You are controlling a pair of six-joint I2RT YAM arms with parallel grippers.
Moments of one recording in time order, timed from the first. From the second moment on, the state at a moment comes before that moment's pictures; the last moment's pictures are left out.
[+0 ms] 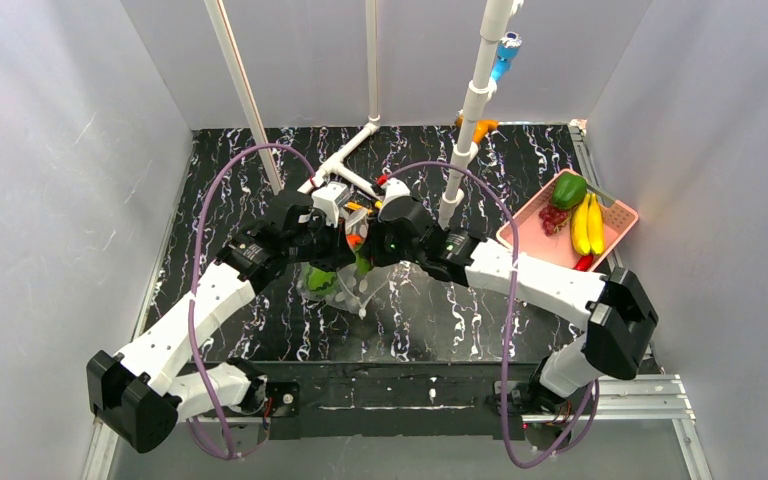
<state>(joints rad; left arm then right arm) -0.58 1.11 1.01 -0.59 0.28 -0.25 1.00 1.52 1.21 -0.26 0.11 0.60</state>
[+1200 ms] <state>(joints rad) -0.58 1.11 1.10 -0.64 0.32 -0.59 0.86 1.47 1.38 -0.64 -0.28 0.59</state>
